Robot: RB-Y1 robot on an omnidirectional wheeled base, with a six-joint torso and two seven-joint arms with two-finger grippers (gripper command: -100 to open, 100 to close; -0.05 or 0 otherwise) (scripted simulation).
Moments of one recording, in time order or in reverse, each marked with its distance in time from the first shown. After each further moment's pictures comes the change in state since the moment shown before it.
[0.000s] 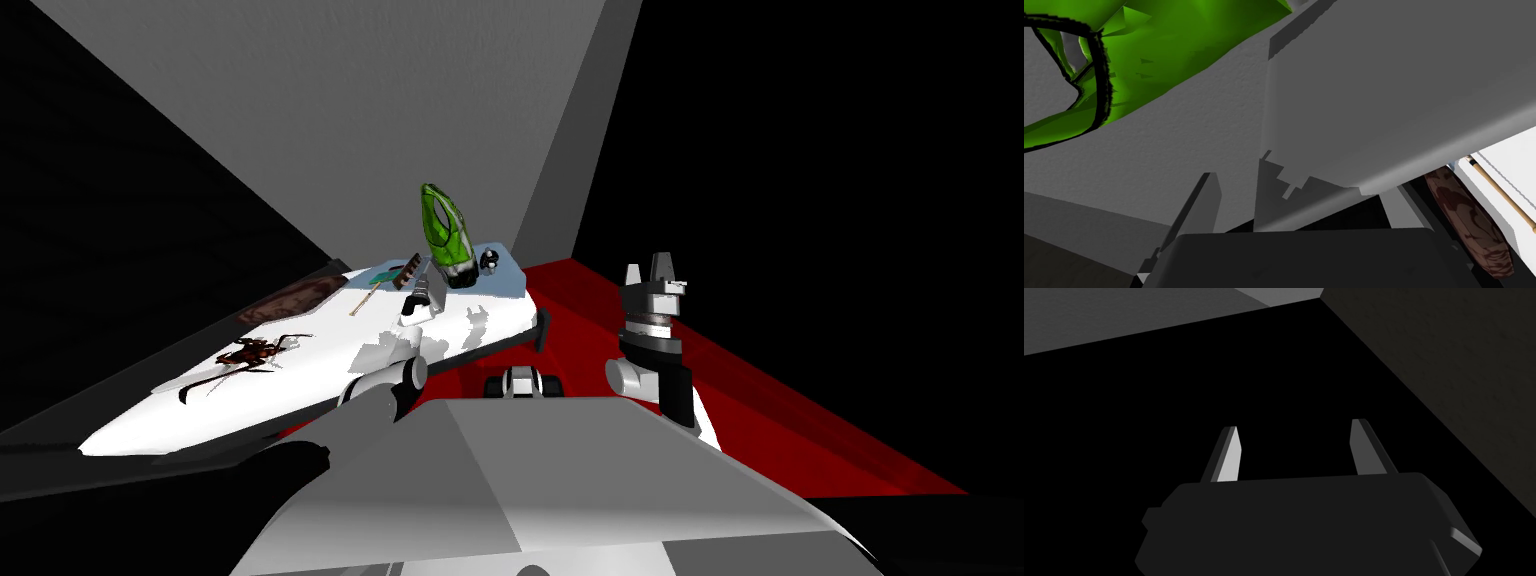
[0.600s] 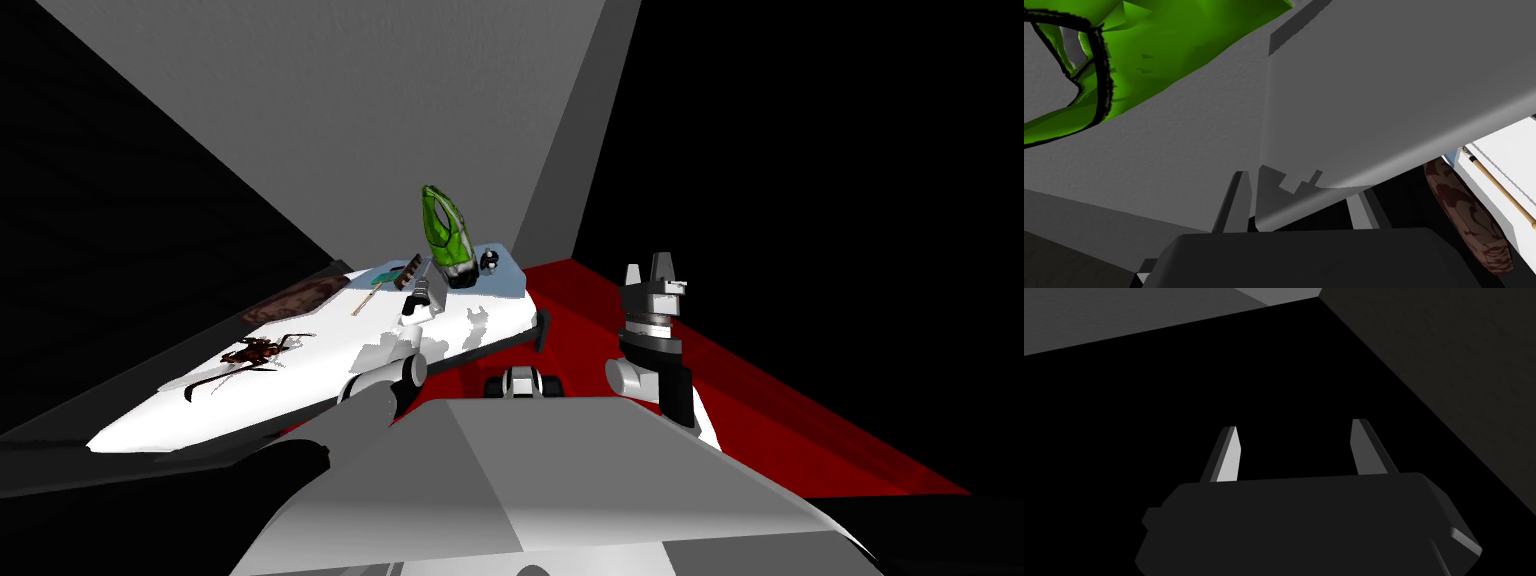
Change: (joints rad) left arm -0.020 0.009 0.003 0.049 0.003 -0.025 -0.005; right arm 0.000 0.000 0.000 0.000 0.000 0.000 0.000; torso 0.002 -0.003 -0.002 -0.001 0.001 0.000
